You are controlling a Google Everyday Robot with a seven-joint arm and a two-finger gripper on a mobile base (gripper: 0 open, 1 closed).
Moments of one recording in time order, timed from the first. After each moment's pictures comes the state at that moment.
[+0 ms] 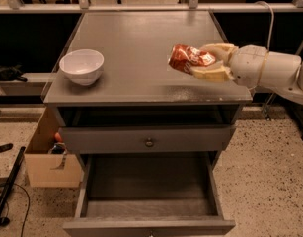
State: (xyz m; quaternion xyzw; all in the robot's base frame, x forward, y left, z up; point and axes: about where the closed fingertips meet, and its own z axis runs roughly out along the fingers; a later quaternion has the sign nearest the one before) arm 0.631 -0.140 0.915 -0.48 0.58 0.20 0.63
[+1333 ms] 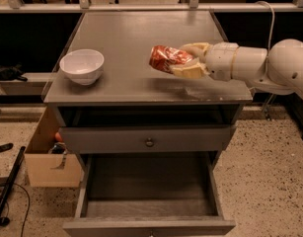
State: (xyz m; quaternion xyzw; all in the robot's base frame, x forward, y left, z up) arm 0.662 -0.091 0.899 -0.48 0.60 0.21 0.60
